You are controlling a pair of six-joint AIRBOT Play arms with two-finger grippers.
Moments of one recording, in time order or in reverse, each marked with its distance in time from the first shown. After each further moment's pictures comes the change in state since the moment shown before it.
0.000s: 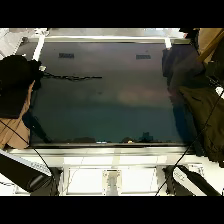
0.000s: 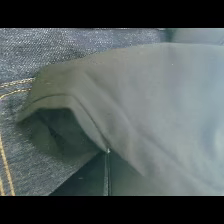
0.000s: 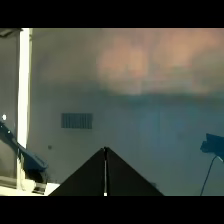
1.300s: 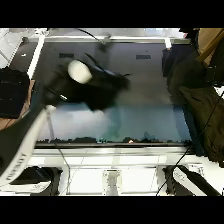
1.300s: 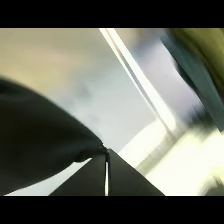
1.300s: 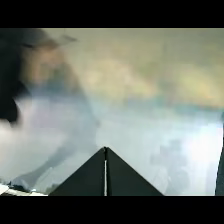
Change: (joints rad) left arm -1.502 0.482 -0.052 -0.015 -0.531 0.294; right arm 0.000 -0.005 0.000 -0.108 -0.034 -0.222
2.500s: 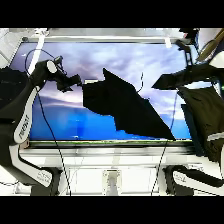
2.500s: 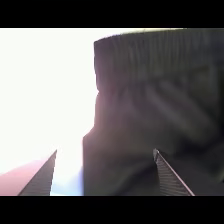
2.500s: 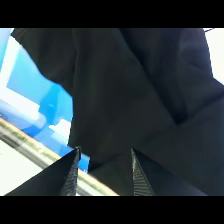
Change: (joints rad) left arm 0.712 -0.279 -0.048 0.036 -0.077 -0.156; right arm 0.368 -0.241 -0.104 0.056 -0.142 -0.024
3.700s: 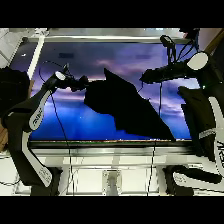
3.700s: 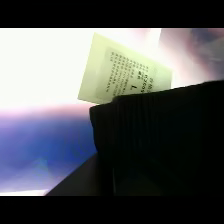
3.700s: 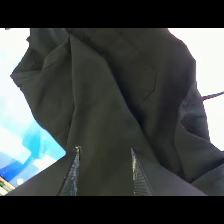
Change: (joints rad) left arm -0.015 -0.189 0.005 -0.325 0.298 0.227; right arm 0.098 -0.055 -0.003 -0.027 -0.249 0.000
